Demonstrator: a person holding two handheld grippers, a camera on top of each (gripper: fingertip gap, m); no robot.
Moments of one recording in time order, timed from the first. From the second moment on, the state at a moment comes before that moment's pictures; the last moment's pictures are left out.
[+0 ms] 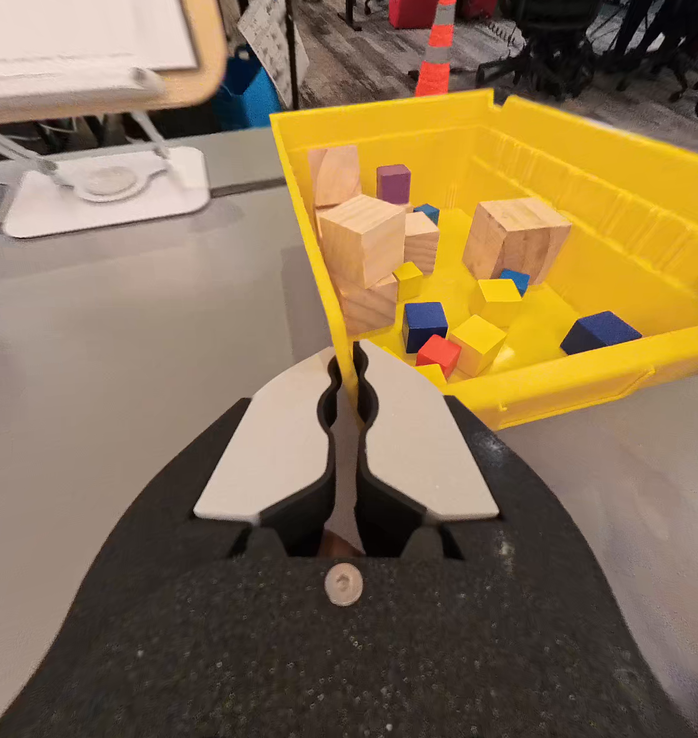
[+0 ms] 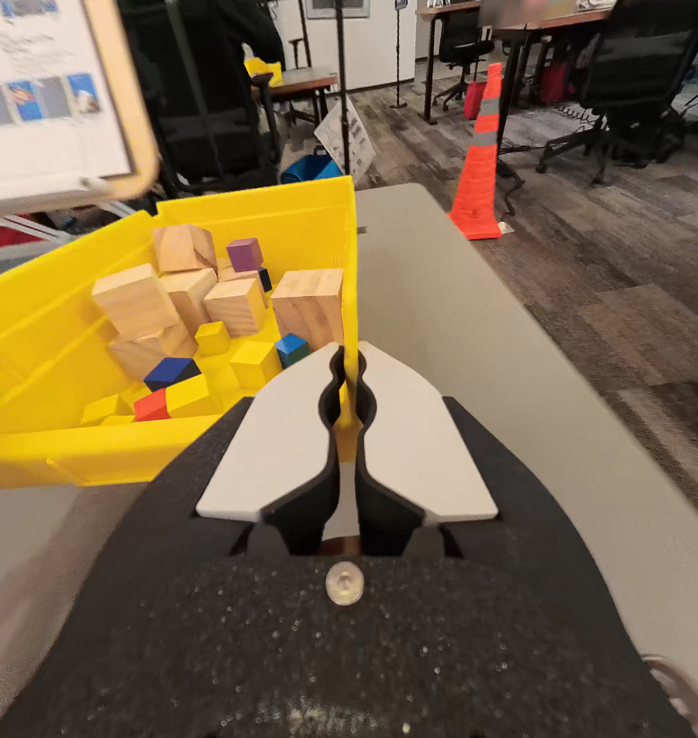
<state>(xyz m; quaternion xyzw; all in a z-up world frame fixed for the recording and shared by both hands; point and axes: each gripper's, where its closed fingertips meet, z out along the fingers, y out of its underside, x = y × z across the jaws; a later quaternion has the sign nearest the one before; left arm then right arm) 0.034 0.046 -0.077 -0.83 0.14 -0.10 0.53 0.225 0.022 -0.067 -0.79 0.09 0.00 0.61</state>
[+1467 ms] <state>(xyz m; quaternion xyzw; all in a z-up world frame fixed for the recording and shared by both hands) -0.505 0.080 -0.133 -0.85 -0.08 0.00 0.52 -0.167 -0.077 -0.120 -0.76 -0.34 0.17 0.53</state>
